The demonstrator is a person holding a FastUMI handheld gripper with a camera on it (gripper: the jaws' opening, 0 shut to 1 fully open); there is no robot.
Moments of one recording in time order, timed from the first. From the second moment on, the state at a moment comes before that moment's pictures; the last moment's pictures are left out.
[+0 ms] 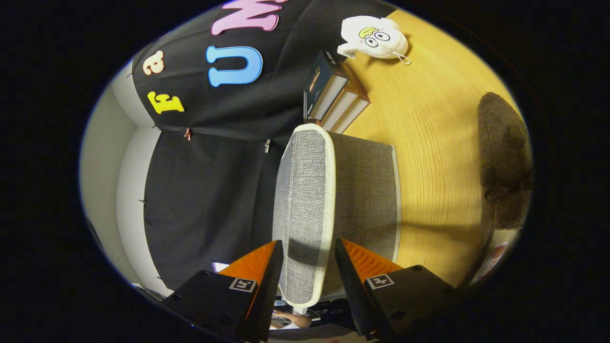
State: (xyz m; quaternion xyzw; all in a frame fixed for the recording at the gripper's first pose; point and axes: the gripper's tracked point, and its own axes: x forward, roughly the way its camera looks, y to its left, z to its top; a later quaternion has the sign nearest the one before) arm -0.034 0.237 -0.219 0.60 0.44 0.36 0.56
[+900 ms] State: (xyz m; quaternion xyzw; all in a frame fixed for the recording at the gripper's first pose) arm -0.031 0.226 -0.161 0.59 0.40 0.38 0.59
